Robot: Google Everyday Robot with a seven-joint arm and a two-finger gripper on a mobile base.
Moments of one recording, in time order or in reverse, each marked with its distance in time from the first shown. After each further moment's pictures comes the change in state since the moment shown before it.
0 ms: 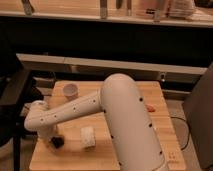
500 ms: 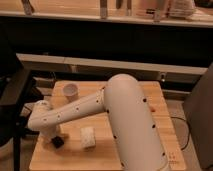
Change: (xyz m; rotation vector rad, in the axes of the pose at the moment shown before) arm 0.000 0.004 0.006 0.010 0.003 0.006
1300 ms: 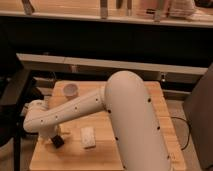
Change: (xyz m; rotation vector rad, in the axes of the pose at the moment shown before) arm -0.003 0.011 -0.029 -0.029 0.048 0.043
